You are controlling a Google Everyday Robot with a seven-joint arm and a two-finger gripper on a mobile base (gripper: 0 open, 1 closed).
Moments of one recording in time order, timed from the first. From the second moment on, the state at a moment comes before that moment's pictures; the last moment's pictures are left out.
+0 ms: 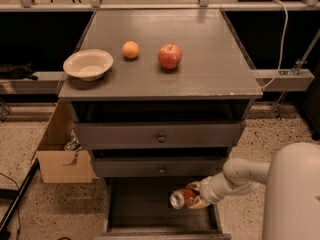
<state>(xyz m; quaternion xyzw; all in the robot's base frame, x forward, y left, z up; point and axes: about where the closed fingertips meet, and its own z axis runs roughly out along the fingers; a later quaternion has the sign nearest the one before) 0.493 -0.136 0.331 -0.69 0.65 0.21 0.23</state>
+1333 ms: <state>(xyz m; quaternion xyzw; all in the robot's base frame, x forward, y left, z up) 0.502 -0.144 0.265 -0.68 0.68 0.22 0.19</state>
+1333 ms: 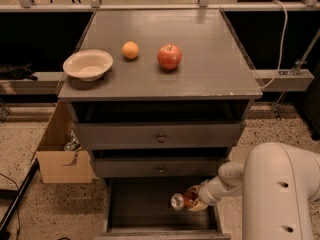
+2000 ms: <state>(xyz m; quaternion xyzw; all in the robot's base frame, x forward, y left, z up) 0.509 -0.125 0.236 -0.67 0.69 0.21 0.19</state>
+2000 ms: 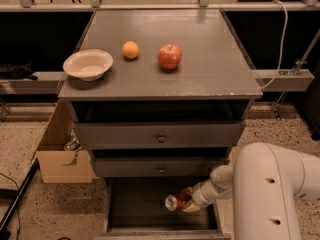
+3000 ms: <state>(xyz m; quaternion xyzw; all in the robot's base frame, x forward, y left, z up) 0.524 -0.128 0.156 -0.65 0.72 0.21 0.13</state>
